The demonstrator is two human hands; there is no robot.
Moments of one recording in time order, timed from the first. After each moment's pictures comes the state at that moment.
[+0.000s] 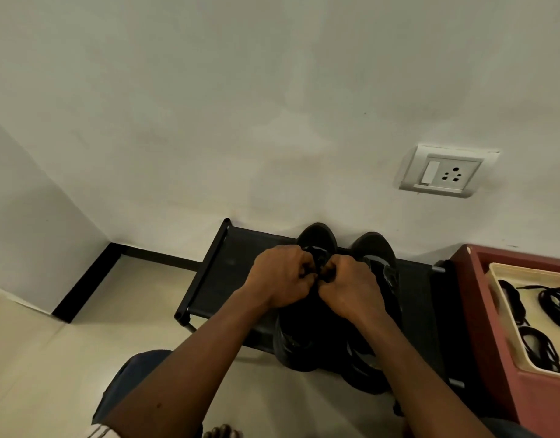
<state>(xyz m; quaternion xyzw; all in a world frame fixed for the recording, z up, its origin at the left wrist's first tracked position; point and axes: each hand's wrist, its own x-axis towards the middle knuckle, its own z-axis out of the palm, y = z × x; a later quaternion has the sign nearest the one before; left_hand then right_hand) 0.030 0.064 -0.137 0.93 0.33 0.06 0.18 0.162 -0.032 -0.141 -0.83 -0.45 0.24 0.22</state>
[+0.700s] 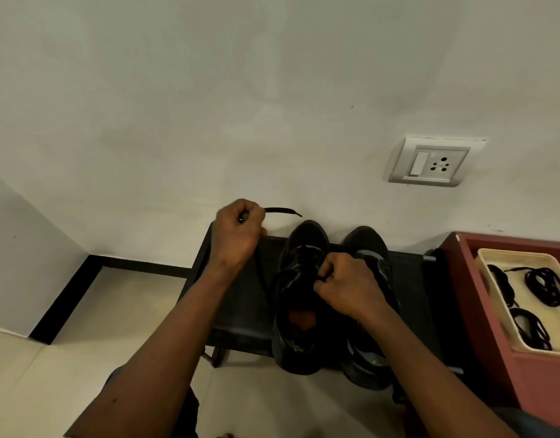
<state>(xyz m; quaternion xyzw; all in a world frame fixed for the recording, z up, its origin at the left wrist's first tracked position) 0.016 0.122 -0.121 0.66 0.45 0.38 0.46 0.171 -0.026 -0.152 -0.83 -0.43 0.27 0.23</state>
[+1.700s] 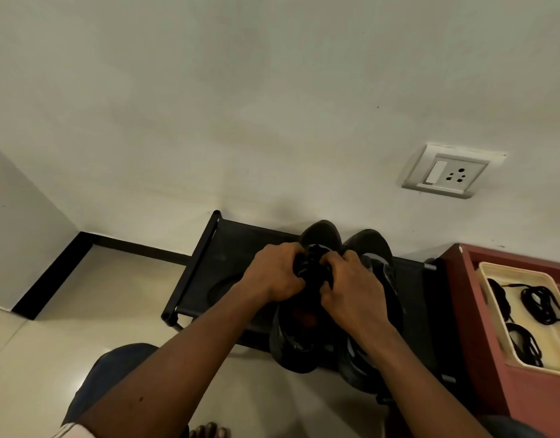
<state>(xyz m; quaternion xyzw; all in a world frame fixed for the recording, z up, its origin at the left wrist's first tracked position) 0.026 0.085 -0.150 0.87 0.37 0.02 0.33 0.152 -0.035 -0.156 -0.84 -0.51 0.08 0.16</state>
